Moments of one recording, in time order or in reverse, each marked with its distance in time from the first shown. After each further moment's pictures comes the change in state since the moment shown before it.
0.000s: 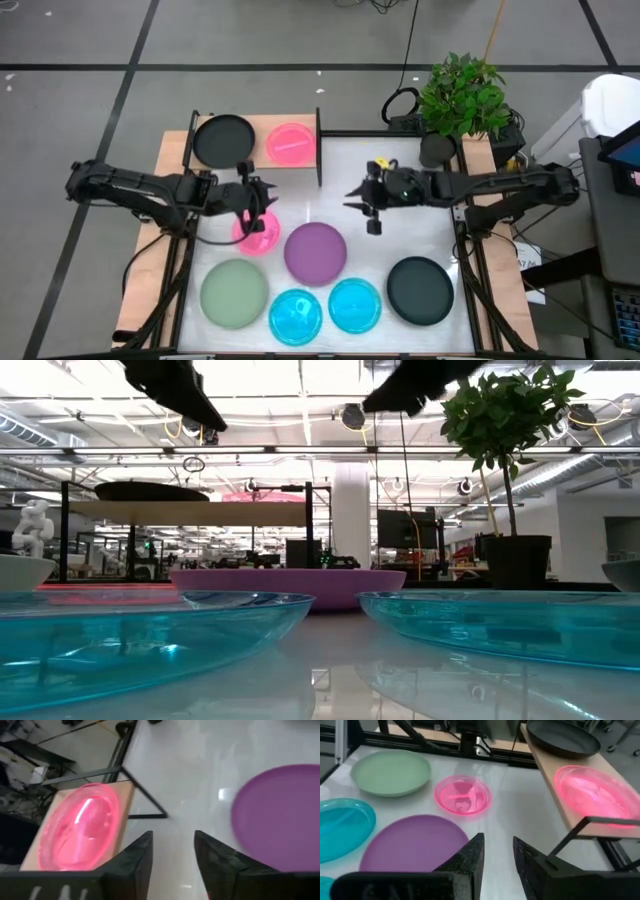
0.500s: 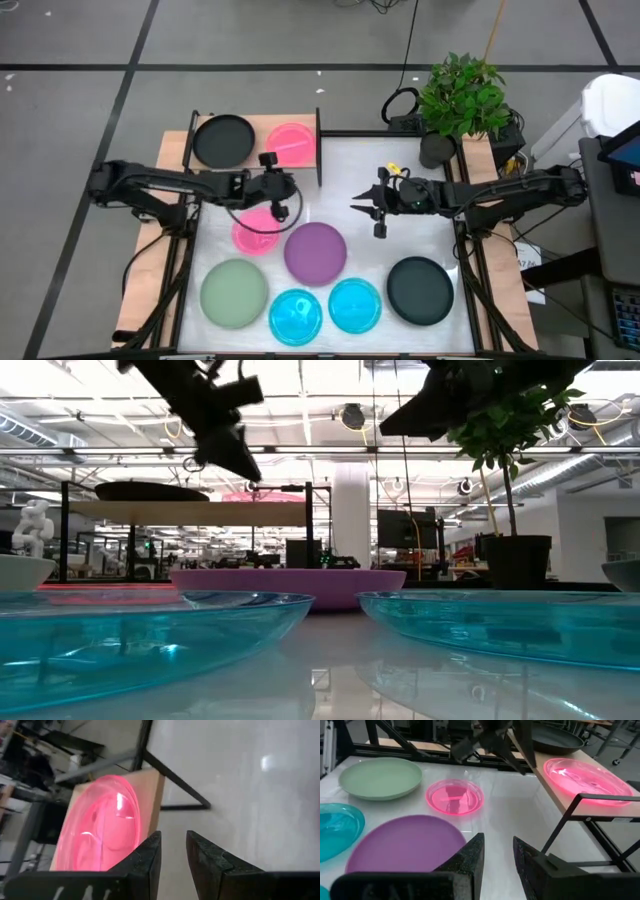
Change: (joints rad) left arm 0.160 0.269 0.000 0.226 -0.078 0.209; right arm 0.026 -0.095 -0.261 0.266 0.071 0.036
